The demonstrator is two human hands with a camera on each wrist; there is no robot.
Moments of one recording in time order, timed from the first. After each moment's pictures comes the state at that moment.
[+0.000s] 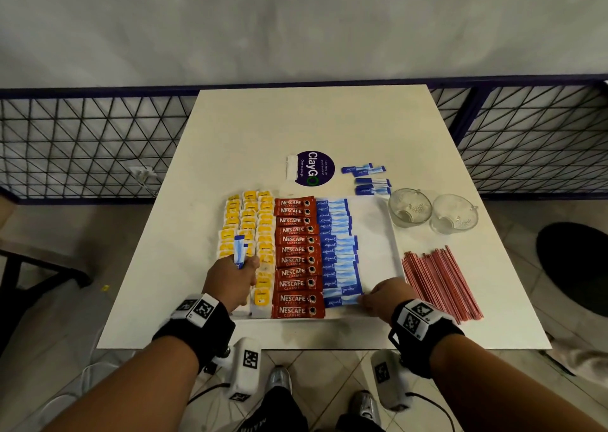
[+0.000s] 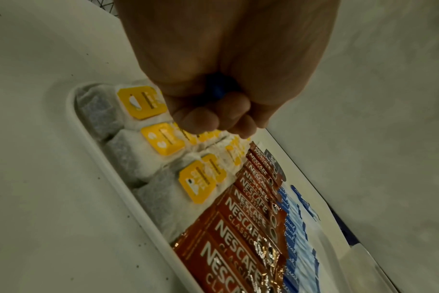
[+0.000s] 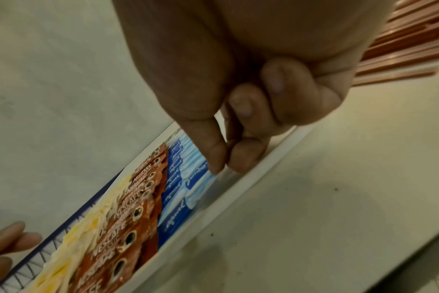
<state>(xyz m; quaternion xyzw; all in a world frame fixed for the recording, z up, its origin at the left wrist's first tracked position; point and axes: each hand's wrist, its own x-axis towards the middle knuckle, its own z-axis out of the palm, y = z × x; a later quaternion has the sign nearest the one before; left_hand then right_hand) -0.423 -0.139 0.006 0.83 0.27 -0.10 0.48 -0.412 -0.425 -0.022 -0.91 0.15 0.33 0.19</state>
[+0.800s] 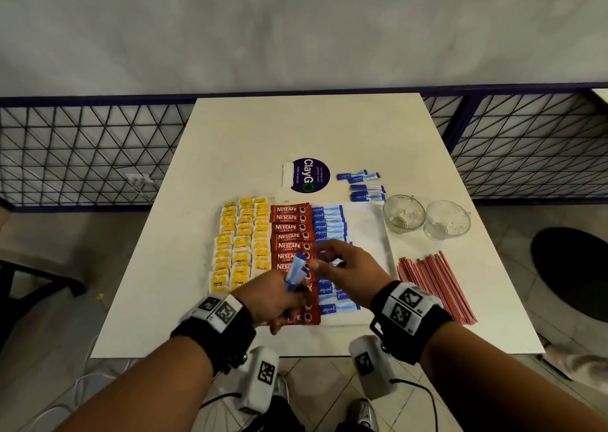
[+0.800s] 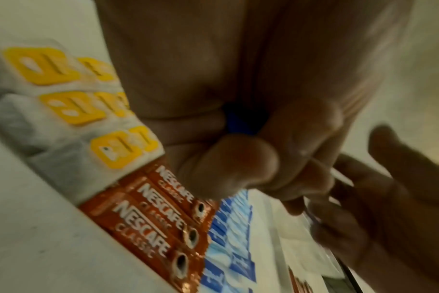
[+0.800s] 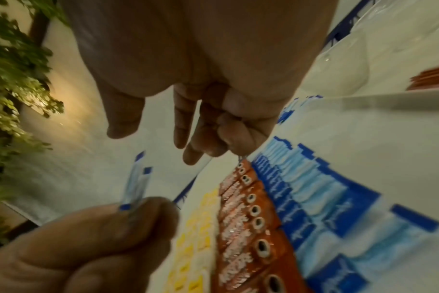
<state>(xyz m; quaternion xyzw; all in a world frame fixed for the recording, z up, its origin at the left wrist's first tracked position) -0.430 -0.191 0.046 0.76 0.03 -0.36 0.54 -0.404 -0.379 0.053 -0.83 -0.06 0.22 0.51</state>
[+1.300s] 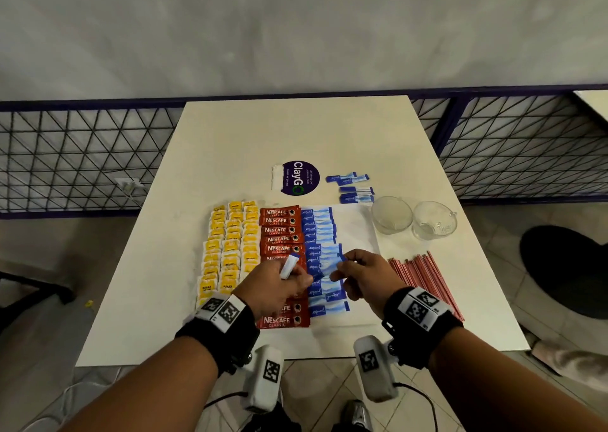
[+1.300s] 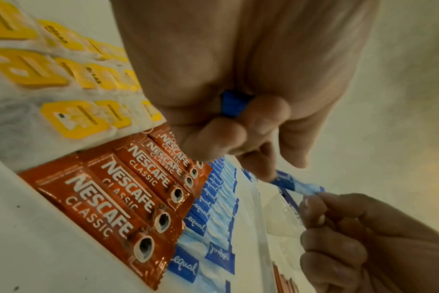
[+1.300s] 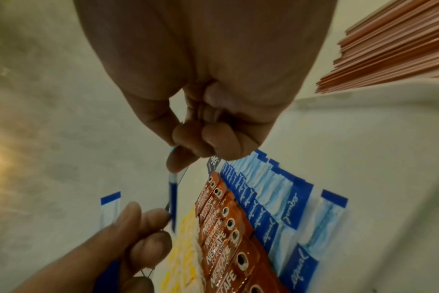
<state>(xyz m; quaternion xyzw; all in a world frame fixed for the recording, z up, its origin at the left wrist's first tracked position) -0.421 -0.212 0.044 0.81 0.07 -0.22 0.54 -0.404 -0.412 0.039 -0.69 0.15 0.22 0.67</state>
